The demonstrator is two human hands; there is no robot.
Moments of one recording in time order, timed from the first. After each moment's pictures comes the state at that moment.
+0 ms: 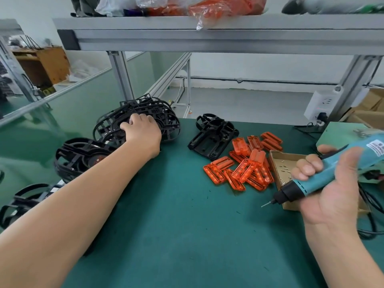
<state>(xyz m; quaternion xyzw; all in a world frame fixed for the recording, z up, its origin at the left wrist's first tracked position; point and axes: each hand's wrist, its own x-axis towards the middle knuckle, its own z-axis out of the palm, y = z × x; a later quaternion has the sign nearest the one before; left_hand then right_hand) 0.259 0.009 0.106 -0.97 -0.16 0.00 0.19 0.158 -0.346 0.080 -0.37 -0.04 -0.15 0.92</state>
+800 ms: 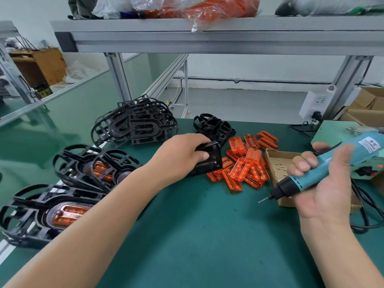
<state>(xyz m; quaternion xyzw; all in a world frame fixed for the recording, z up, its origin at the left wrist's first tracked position) 0.185 -0.065 0.117 -0.95 0.13 -0.06 -0.26 0.161 -0.351 0.078 -0.35 -0.03 -0.14 0.92</state>
